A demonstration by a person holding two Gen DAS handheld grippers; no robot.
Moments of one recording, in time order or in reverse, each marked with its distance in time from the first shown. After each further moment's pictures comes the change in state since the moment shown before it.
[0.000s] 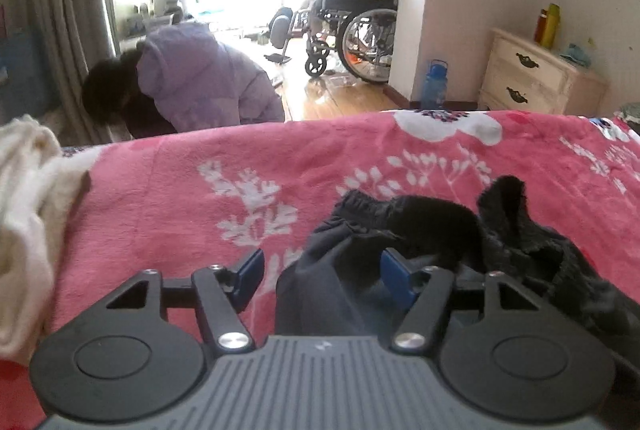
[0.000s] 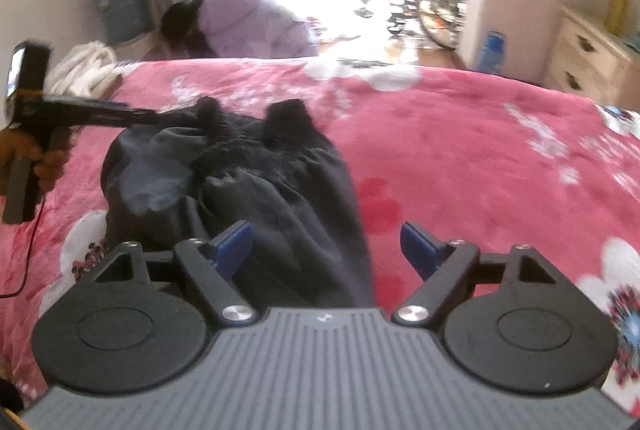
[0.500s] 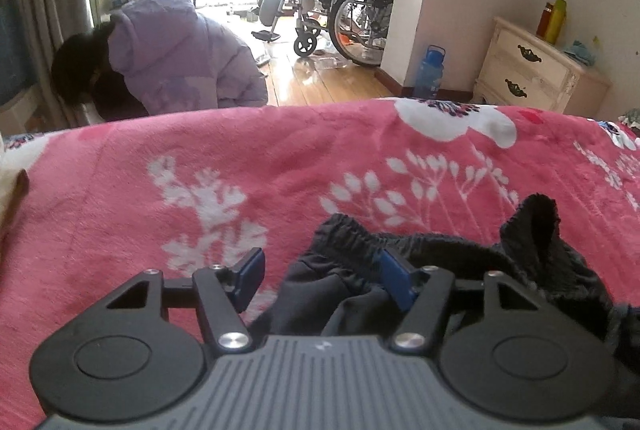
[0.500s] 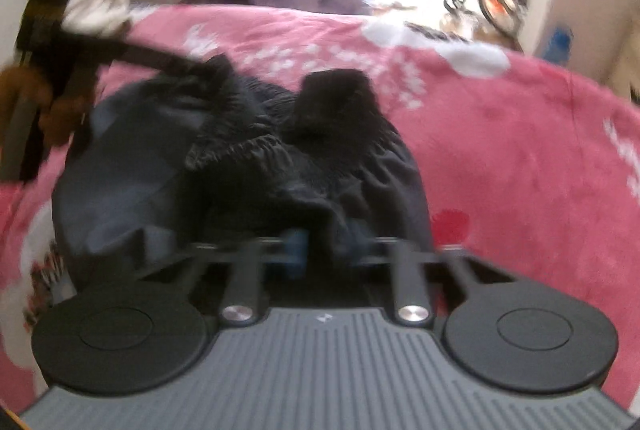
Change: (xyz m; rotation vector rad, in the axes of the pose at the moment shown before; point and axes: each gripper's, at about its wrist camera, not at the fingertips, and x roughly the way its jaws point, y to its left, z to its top) left arm 0.067 -0.003 0.015 -0.035 0.065 -0.061; right arm 0.096 -0.005 0.020 0.018 0.102 0.074
